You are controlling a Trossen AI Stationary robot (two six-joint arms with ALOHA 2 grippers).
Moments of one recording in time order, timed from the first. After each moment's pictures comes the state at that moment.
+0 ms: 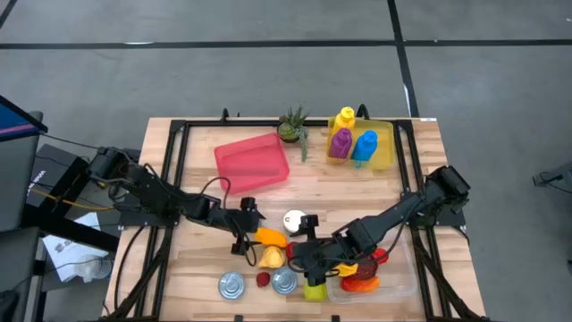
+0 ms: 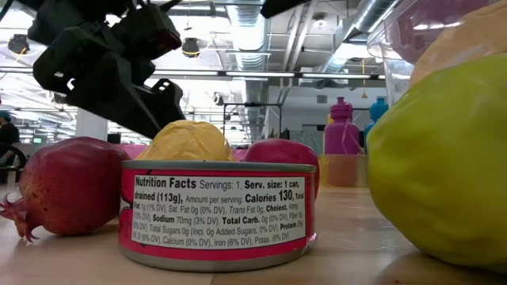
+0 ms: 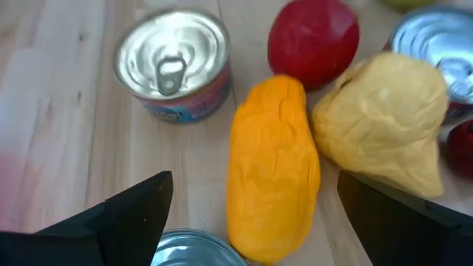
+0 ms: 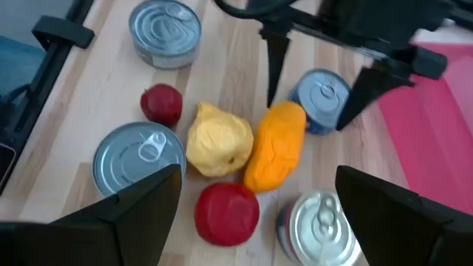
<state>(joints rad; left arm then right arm) -0.33 1.47 0.63 0.07 -0.21 -0.05 0.52 1.83 1.54 -0.63 0.43 0.17</state>
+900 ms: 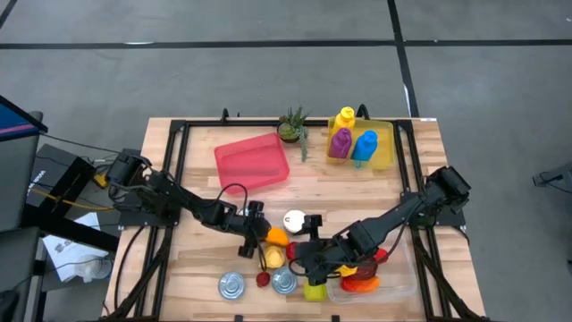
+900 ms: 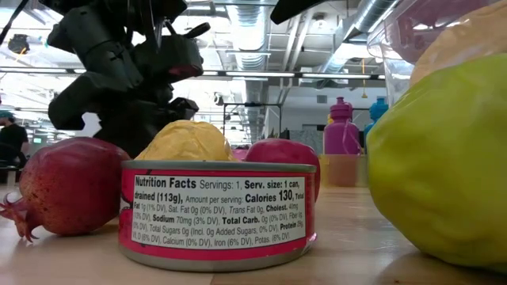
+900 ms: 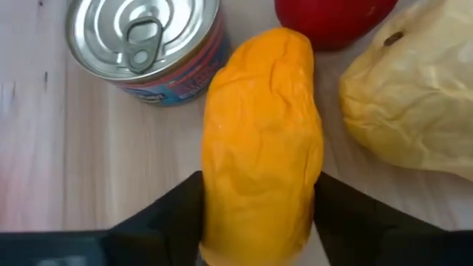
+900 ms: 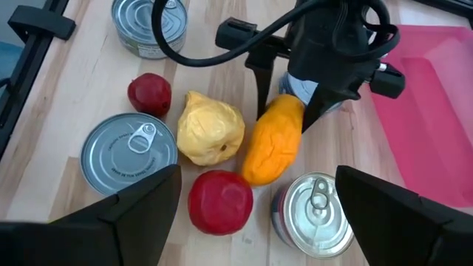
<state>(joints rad) -0.33 1.66 0.76 -0.03 -0.23 0.00 0.54 1.83 1.54 -0.67 0.47 0.22</state>
